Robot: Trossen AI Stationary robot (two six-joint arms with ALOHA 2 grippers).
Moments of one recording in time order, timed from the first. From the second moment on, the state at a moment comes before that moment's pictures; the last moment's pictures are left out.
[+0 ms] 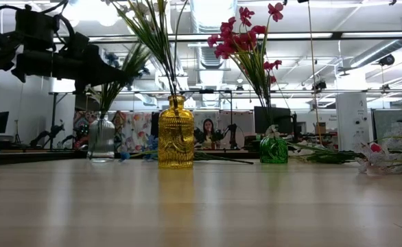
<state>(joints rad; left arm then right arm) 0.88 0.74 0.18 0.62 0.27 0.00 0.41 1.15 0.78 0.27 0.60 -0.13</state>
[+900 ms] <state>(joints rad) 0.88 0.72 0.18 0.57 0.34 0.01 0.41 1.15 0.78 0.27 0.60 -0.13</state>
